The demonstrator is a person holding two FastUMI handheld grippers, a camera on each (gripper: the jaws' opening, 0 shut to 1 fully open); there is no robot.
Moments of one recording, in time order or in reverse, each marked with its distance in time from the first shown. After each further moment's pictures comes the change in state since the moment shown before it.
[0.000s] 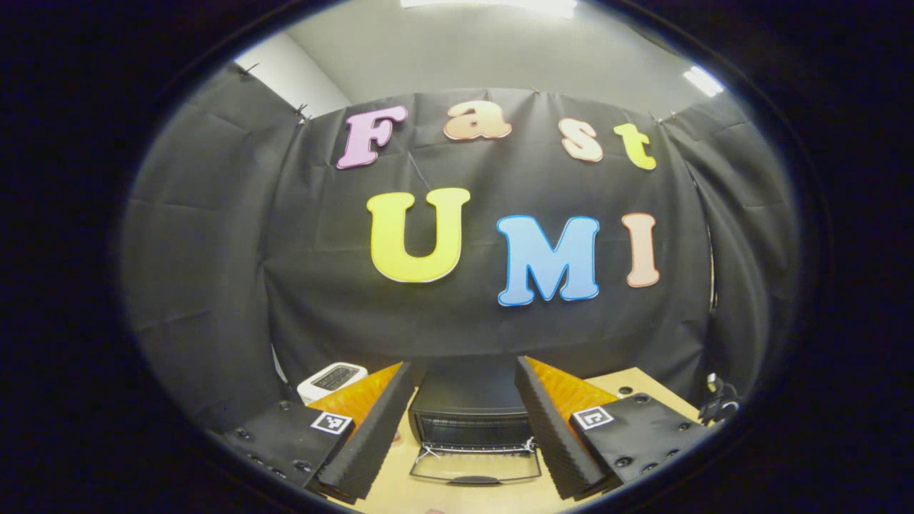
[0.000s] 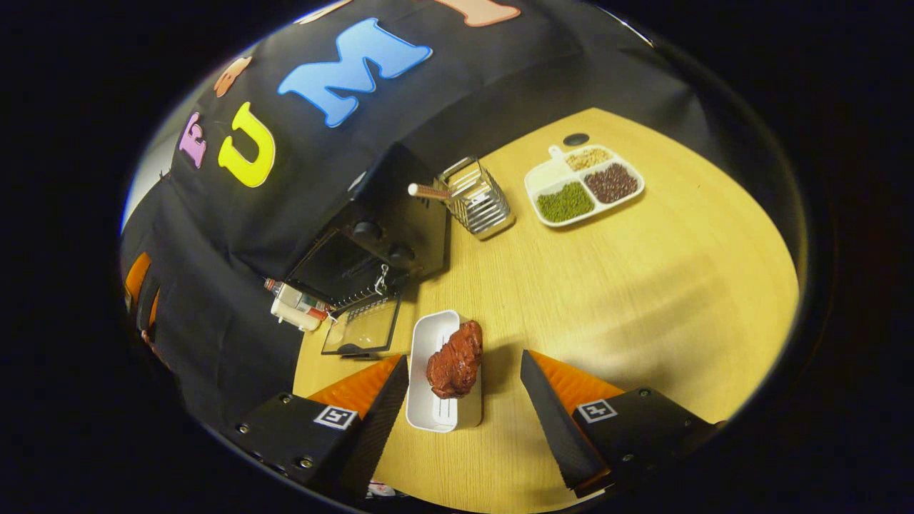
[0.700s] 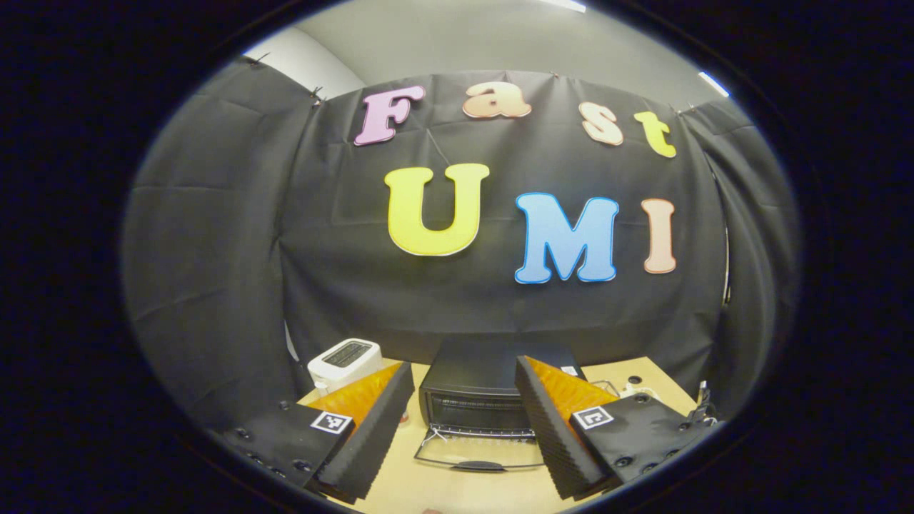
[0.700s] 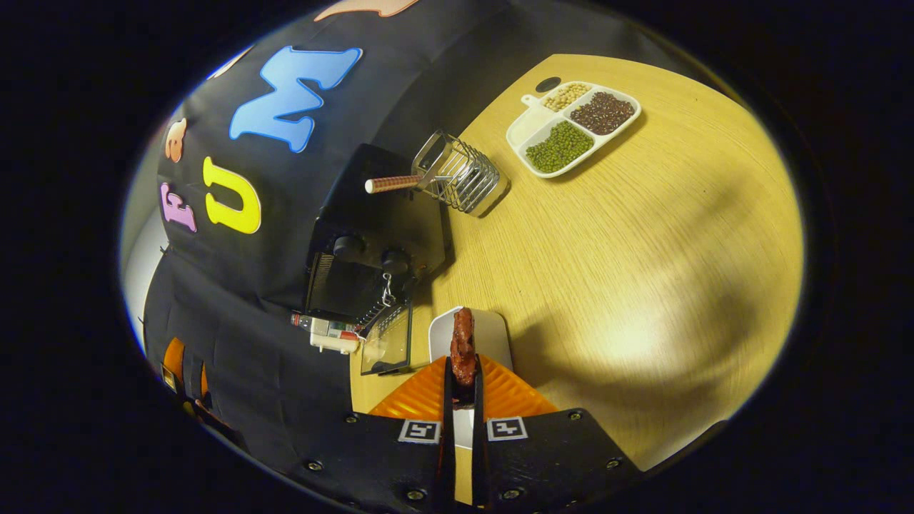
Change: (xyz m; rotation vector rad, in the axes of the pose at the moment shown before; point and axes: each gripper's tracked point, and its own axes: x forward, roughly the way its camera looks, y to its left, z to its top) left arm 0.004 0.017 -0.018 -0.011 0.080 0.047; right arm 0.022 0.006 0.006 0.248 0.030 0.121
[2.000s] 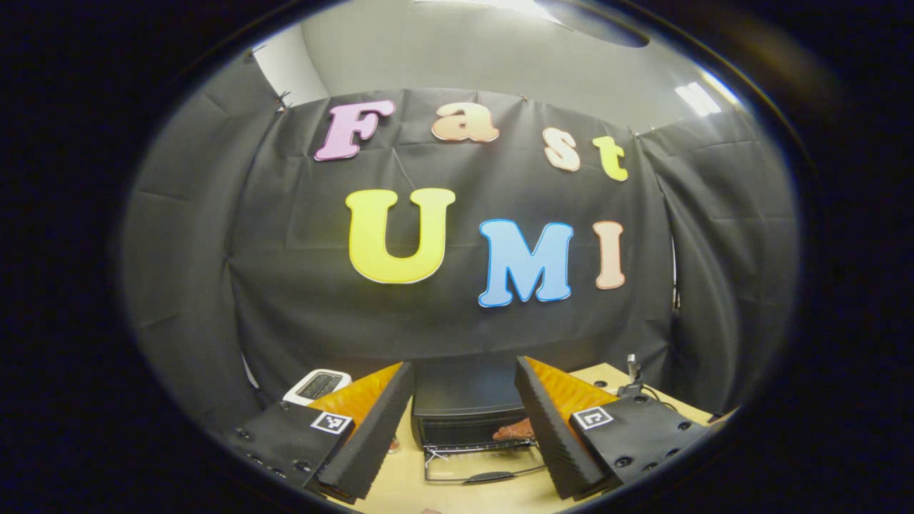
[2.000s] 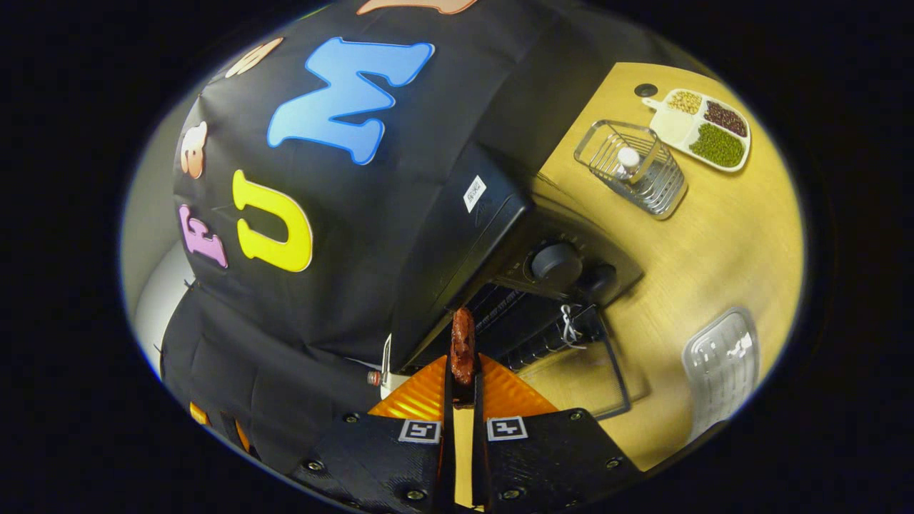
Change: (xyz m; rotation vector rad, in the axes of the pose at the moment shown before) left arm 0.003 0.051 0.032 0.028 -0.082 -0.251; right arm 0.128 0.212 0.022 0.118 -0.185 0.155
